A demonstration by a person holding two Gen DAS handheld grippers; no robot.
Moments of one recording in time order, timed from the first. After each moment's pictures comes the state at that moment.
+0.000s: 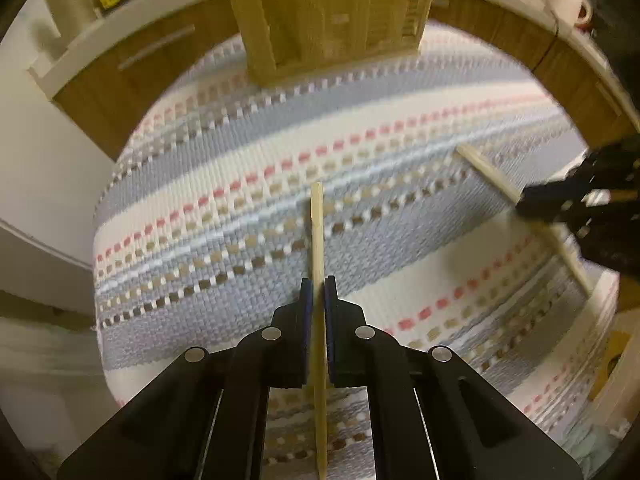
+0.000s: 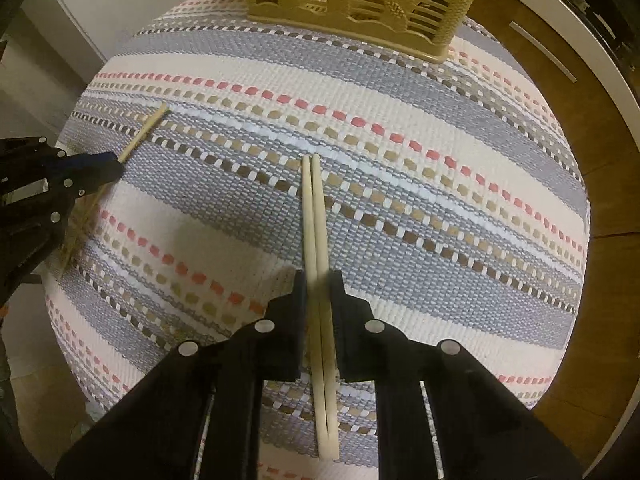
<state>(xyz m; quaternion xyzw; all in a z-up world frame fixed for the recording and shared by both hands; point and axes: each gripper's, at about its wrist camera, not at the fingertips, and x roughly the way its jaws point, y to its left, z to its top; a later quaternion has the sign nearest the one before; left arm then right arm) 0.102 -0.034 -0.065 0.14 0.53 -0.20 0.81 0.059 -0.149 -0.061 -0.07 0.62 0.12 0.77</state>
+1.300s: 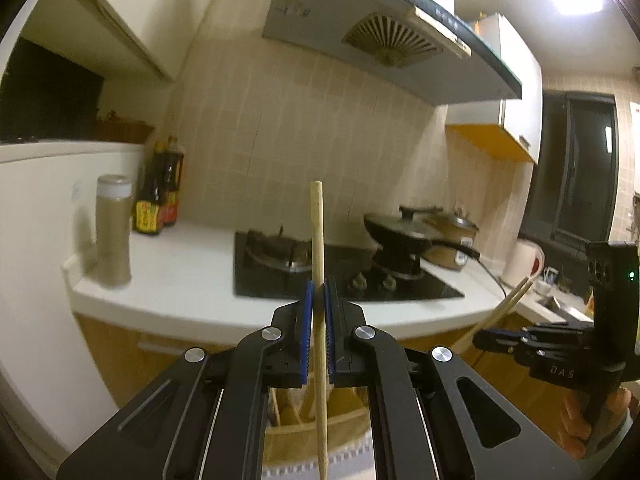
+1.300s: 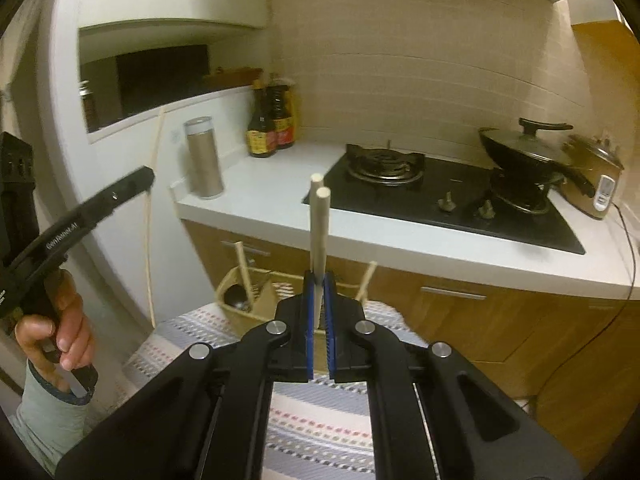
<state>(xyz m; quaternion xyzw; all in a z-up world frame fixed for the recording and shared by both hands) 0.155 -0.014 0.178 -0.08 0.11 -0.25 0.96 0.124 -0.232 0.178 0.00 0.29 0.09 0.95</state>
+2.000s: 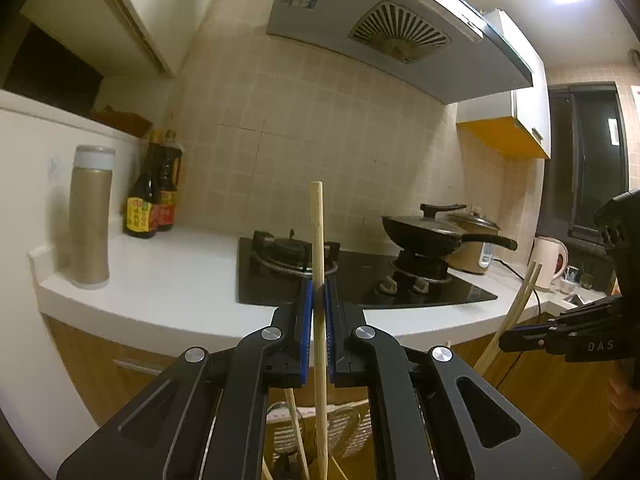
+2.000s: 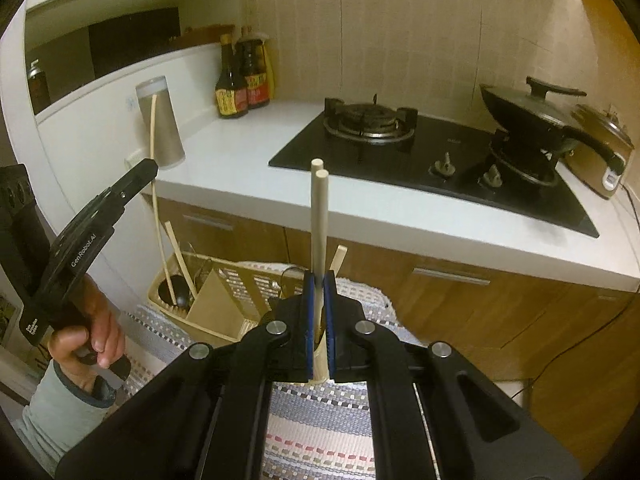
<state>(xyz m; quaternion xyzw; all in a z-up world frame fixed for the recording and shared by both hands) 0.231 -0.036 0.099 -0.08 0.08 -0.24 0.96 0.201 -0.246 0.122 0.00 0.36 0.09 0.93</state>
